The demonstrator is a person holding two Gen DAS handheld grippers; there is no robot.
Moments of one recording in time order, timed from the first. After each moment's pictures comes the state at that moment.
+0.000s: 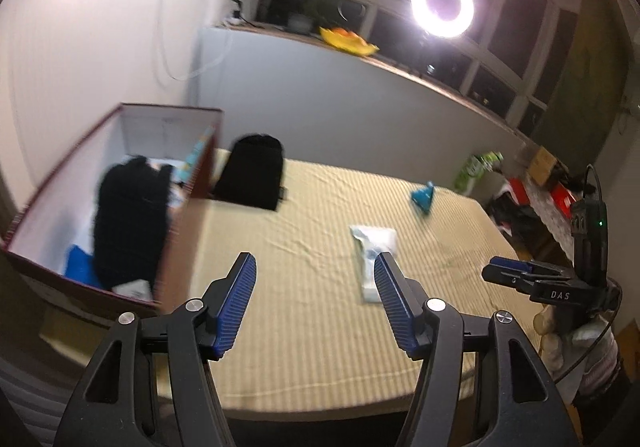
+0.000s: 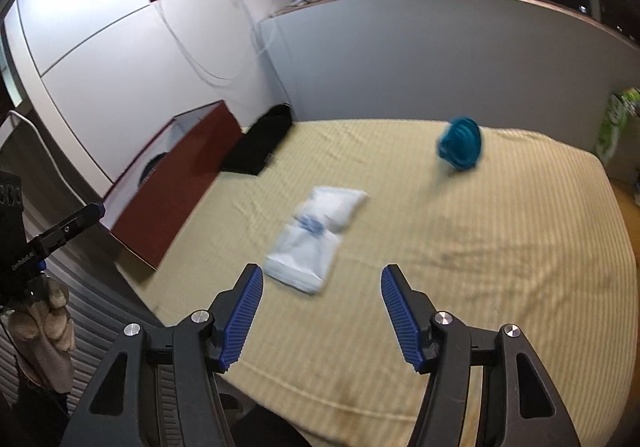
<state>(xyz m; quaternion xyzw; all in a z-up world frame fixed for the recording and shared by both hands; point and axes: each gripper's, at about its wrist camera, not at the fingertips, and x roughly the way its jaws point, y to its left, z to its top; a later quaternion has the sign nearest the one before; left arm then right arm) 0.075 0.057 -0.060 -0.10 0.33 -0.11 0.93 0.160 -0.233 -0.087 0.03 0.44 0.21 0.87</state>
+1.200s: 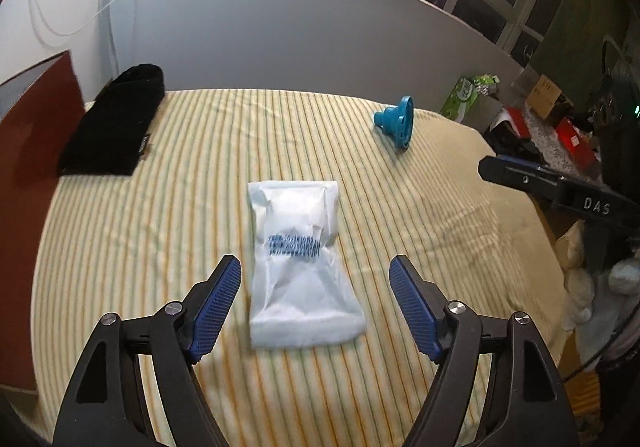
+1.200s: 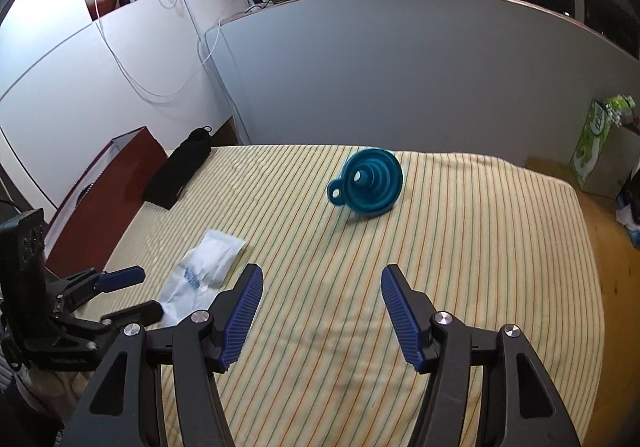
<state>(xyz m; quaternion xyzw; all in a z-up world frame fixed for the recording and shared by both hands) 0.175 -0.075 -0.136 -0.05 0.44 -0.15 0.89 0.252 -0.300 -0.103 0.01 0.43 0.17 0.88</state>
